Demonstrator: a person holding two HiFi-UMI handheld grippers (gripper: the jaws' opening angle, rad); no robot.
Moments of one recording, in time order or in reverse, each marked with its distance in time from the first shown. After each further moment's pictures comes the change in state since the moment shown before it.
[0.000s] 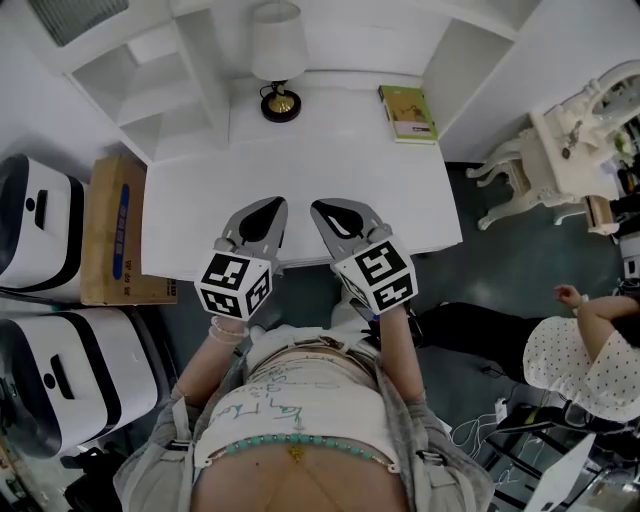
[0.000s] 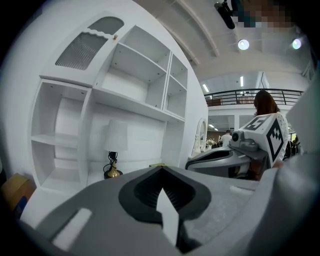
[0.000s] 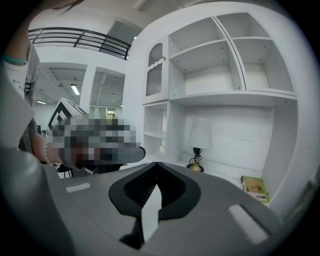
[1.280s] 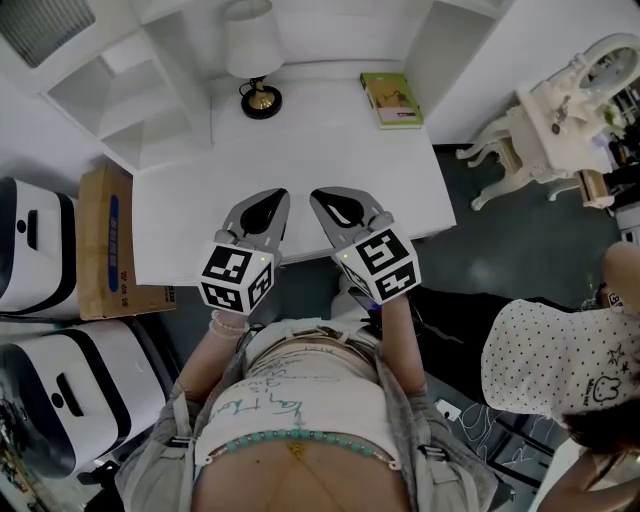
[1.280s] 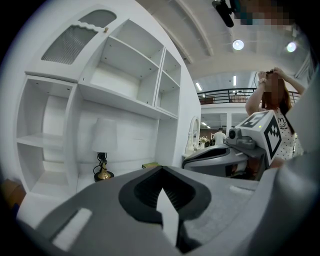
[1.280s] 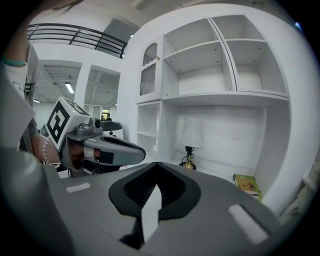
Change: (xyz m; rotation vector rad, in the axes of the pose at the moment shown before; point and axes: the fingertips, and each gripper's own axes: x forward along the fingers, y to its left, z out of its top) left arm 0.026 -0.018 0.004 0.029 0.023 -0.084; right arm -0.009 -0.024 -0.002 0.014 0.012 -0.060
